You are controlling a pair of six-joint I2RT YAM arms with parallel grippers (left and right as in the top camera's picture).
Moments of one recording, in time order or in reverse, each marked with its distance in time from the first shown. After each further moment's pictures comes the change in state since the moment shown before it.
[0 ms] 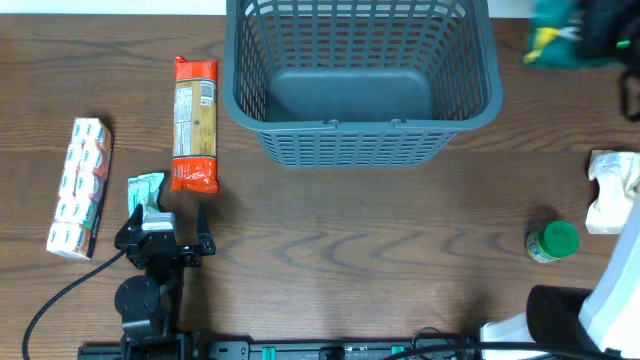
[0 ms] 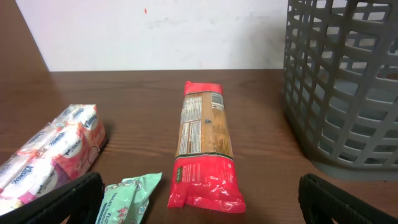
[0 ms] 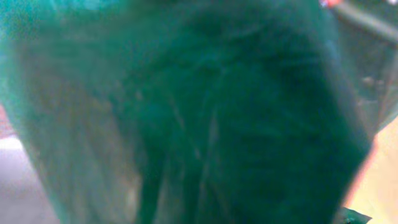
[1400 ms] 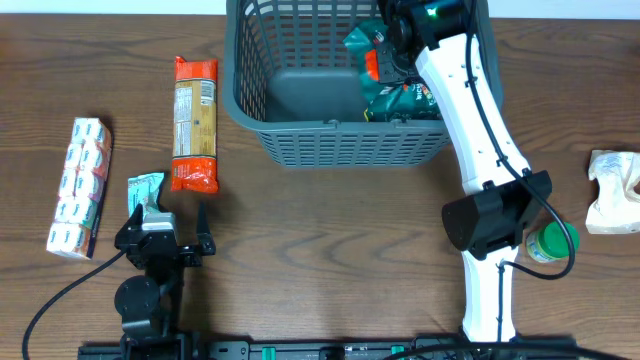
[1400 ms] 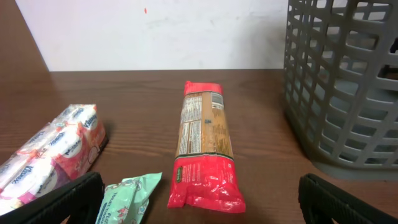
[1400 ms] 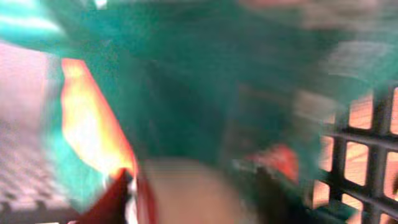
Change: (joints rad) left arm 0.000 0.000 0.000 0.000 0.000 0.000; right arm 0.359 0.569 -0.017 -0.158 0.224 0.455
